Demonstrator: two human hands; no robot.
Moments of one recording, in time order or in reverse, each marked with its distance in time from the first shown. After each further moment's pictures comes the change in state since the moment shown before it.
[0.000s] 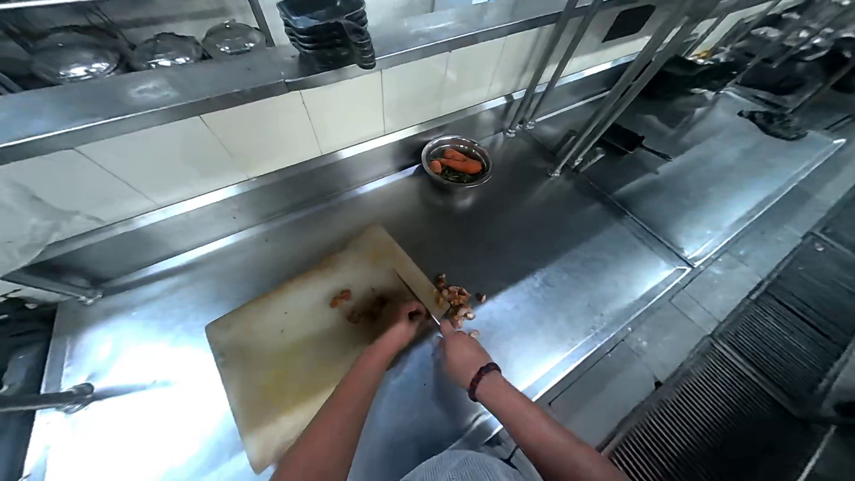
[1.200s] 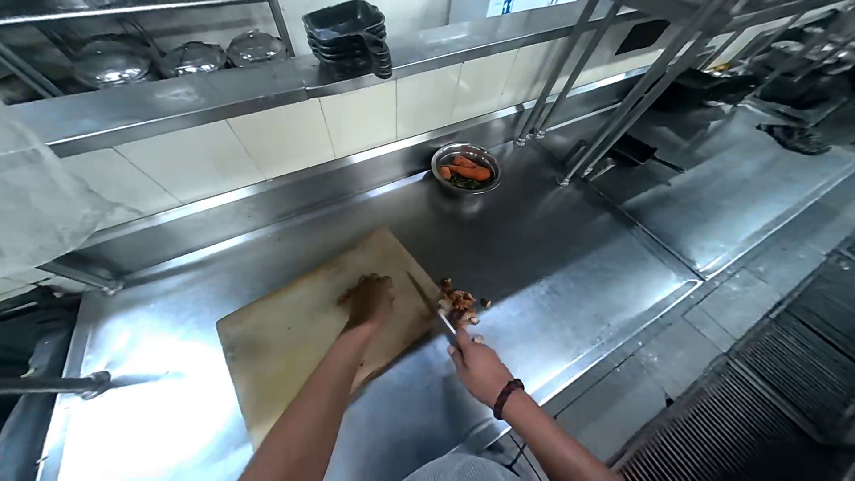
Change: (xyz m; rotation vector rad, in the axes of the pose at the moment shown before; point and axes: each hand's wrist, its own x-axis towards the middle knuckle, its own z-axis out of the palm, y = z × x) left_hand 0.002 0.009 -0.075 0.421 0.086 -0.250; right_hand -0.017 0.027 0.001 0.108 0.026 -0.087
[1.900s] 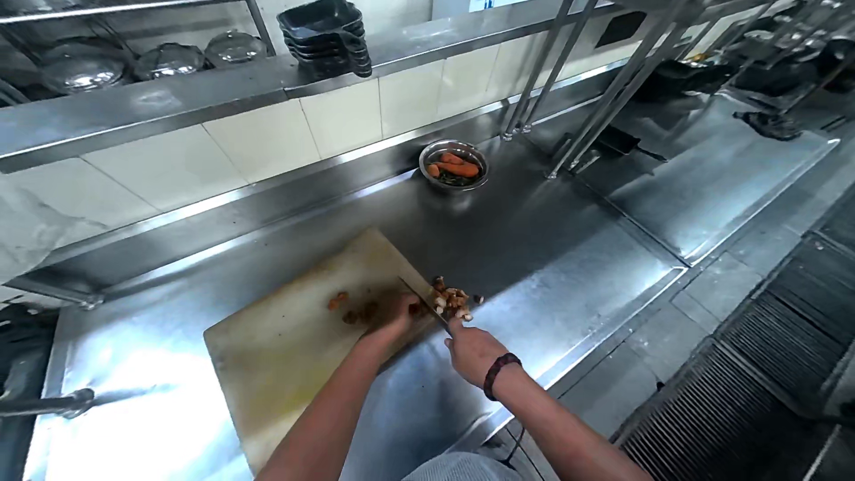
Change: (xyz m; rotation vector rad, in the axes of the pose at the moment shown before) left_hand 0.002 0.038 0.037 -0.155 -0.179 0.245; right_hand -0.015 -0.041 -0.051 -0.158 -0.120 0.122
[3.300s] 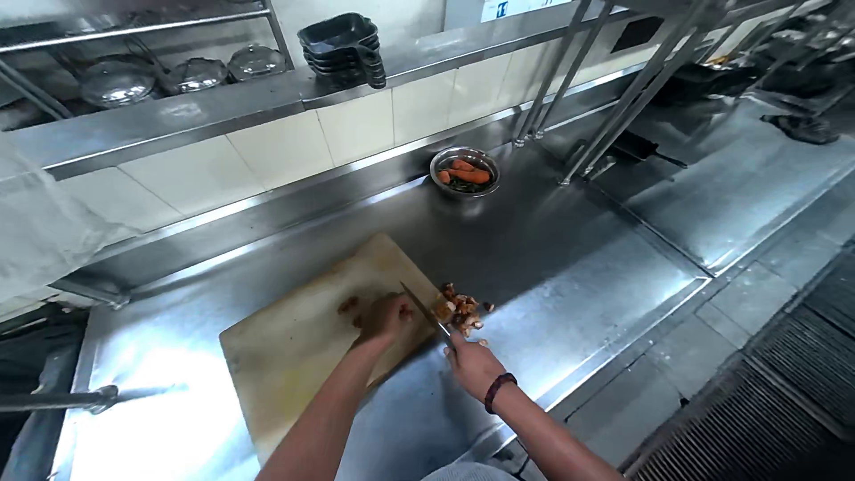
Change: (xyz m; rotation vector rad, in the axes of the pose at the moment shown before) left_hand -0.018 -0.023 -0.020 -0.034 0.088 -0.121; right_hand 0.037 0.014 0.046 0.107 0.090 -0.092
